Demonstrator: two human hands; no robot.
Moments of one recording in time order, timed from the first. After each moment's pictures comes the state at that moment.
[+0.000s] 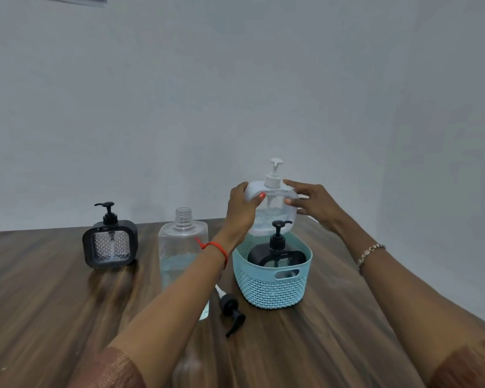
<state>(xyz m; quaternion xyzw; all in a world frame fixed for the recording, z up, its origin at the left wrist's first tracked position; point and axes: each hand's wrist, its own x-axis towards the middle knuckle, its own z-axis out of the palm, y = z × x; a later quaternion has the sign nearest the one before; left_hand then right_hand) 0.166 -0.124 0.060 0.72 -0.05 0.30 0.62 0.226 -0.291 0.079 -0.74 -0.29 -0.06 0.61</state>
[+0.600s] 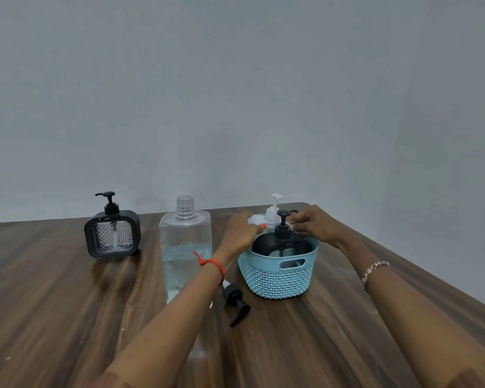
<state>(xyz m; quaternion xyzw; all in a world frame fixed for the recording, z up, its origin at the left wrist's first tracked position) 0.163 -0.113 0.006 0.85 0.00 0.22 0.48 0.234 -0.295 0.021 -0.84 -0.26 0.02 0.48</state>
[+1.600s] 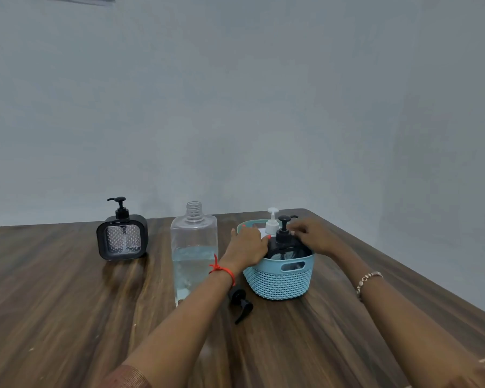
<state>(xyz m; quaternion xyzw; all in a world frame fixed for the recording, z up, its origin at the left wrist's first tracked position) 0.142 -0.120 0.003 0.97 -0.03 0.16 0.16 0.204 -0.288 0.020 -0.92 -0.27 -0.08 0.29</state>
